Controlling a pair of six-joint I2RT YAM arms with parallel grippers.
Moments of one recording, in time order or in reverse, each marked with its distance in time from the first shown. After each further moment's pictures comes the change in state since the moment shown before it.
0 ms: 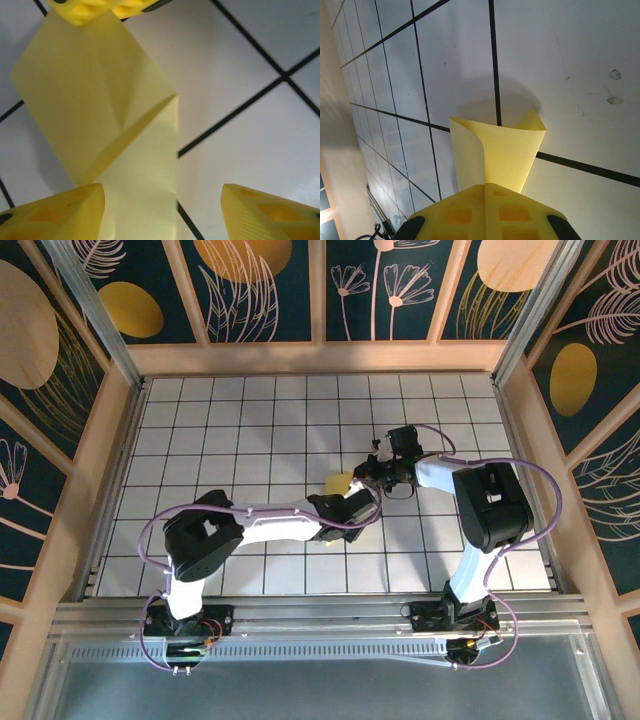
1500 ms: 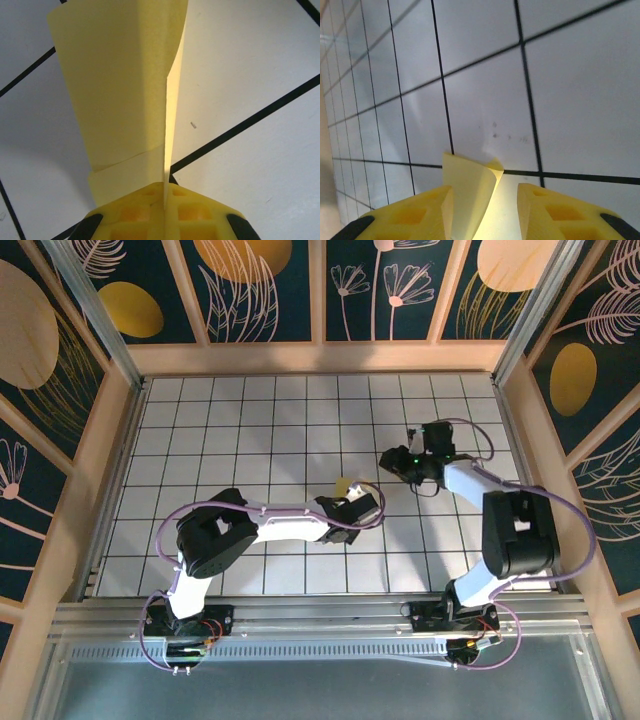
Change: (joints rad) left arm 0.004 0.061 0.020 -0.030 -0.023 -0.063; right arm -0.175 -0.233 -0.071 -0.082 0.174 -0.065
